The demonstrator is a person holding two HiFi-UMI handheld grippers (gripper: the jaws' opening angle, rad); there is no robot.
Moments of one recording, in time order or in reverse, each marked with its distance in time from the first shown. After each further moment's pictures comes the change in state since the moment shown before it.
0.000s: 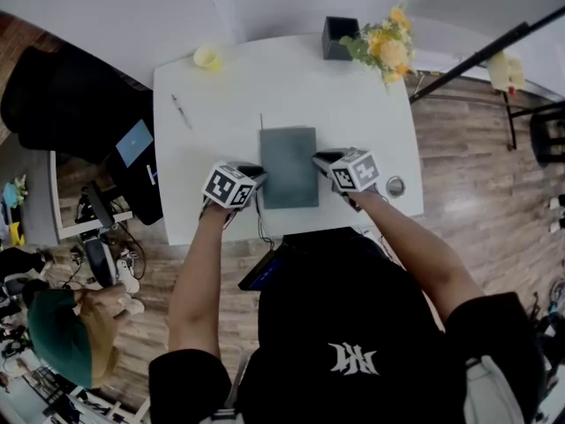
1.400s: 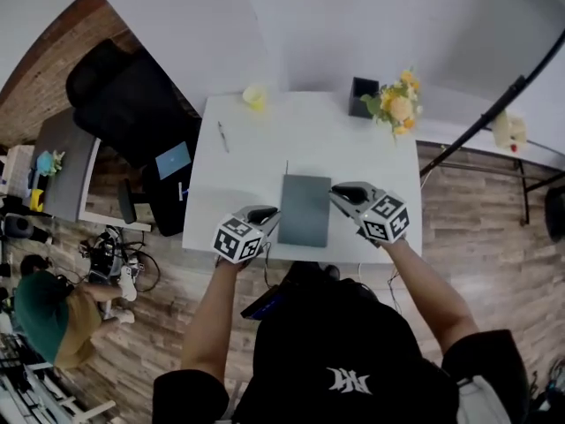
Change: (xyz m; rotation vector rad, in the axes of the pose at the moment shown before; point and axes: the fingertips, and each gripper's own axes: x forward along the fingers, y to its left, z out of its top) left arm -0.083 -0.076 0.018 -0.032 -0.380 0.213; right arm -0.113 0.082 0.068 -0.401 -0.348 0.242
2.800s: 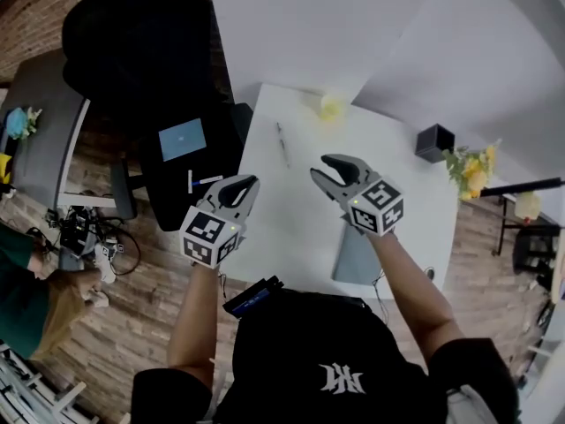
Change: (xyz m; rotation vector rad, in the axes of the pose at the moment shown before) left arm -0.163 0.272 0.050 -0.097 -0.373 0.168; right arm 0.295 0.023 0.143 -0.093 0.099 -0.011
